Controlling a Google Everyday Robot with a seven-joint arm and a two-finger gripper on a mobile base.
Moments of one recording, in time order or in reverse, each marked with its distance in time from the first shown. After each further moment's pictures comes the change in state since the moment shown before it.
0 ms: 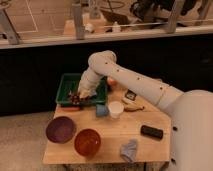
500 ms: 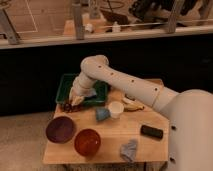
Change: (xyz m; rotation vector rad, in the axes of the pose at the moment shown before) arm -0.048 0.038 0.021 -0.090 -0.065 -0.088
